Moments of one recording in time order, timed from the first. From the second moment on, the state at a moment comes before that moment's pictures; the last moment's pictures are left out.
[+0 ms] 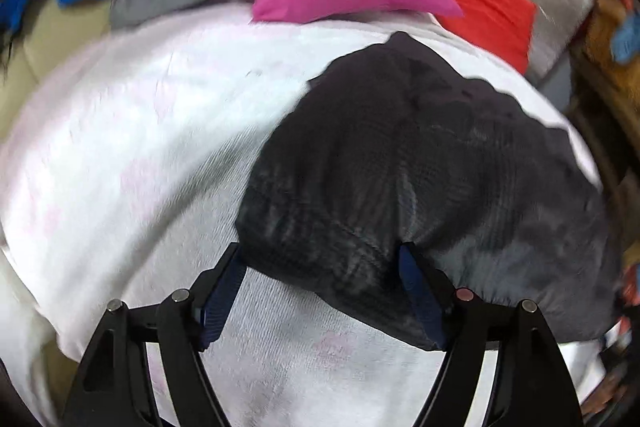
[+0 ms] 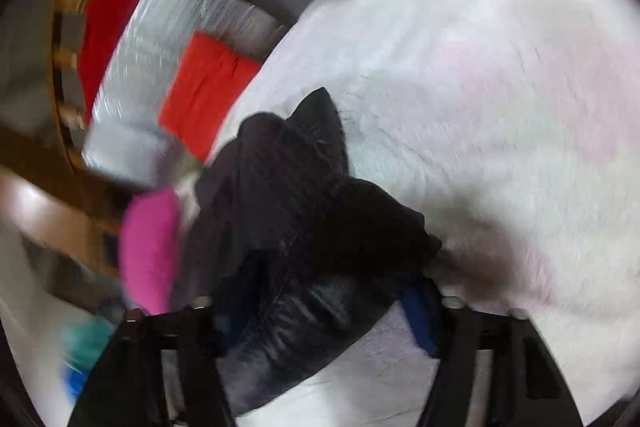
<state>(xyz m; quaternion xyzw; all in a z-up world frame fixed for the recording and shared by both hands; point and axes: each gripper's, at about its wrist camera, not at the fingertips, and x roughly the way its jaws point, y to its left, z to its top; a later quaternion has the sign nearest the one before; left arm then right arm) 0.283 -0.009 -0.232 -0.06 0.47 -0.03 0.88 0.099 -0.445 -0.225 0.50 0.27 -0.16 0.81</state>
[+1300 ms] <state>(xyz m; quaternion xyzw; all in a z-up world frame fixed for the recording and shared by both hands) 0.162 -0.017 -0.124 0.12 0.33 0.03 0.94 0.030 -0.300 -0.088 0.20 0.28 -0.15 0.93</state>
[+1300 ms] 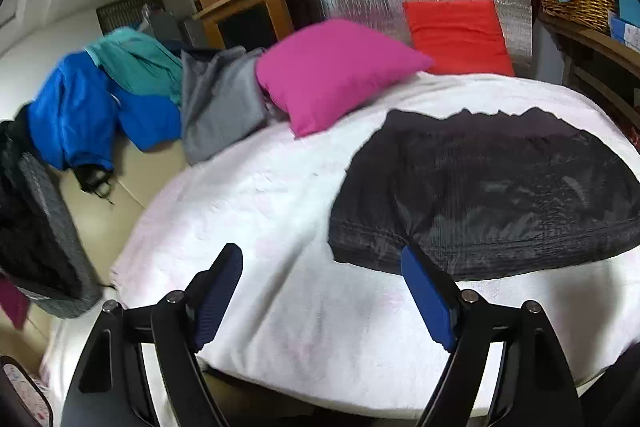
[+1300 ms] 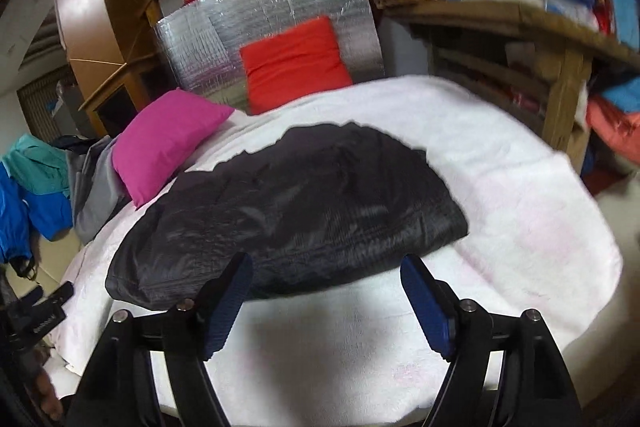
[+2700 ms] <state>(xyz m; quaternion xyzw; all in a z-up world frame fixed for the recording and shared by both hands) -0.028 -0.008 0.045 0.06 0.16 -0.01 0.99 -0.096 -0.208 0.054 0.11 0.22 -0.12 0.96</state>
